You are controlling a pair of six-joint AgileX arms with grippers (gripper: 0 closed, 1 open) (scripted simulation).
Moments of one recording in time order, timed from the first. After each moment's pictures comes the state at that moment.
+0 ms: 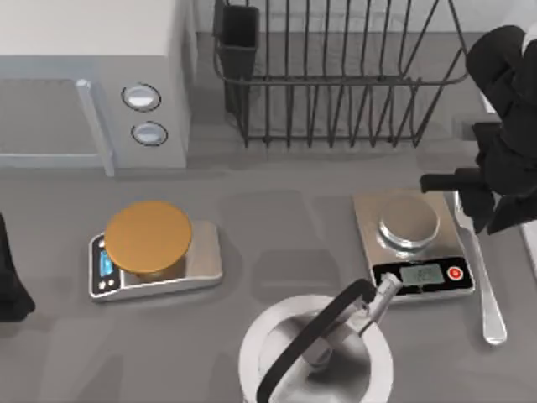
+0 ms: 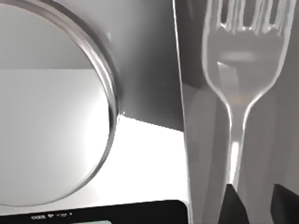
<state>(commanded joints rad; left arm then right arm) 0.00 0.00 0.00 0.00 0.00 0.00 0.26 1.95 1.37 -0.98 0.00 0.27</state>
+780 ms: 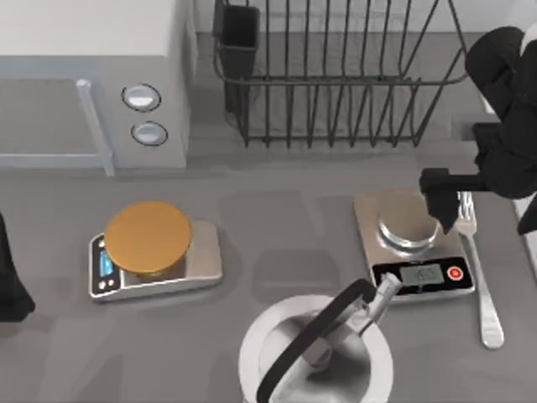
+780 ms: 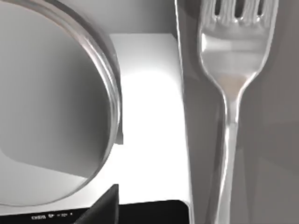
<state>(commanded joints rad) 0.00 0.00 0.00 0.00 0.00 0.00 0.26 1.95 1.37 -0.98 0.00 0.27</state>
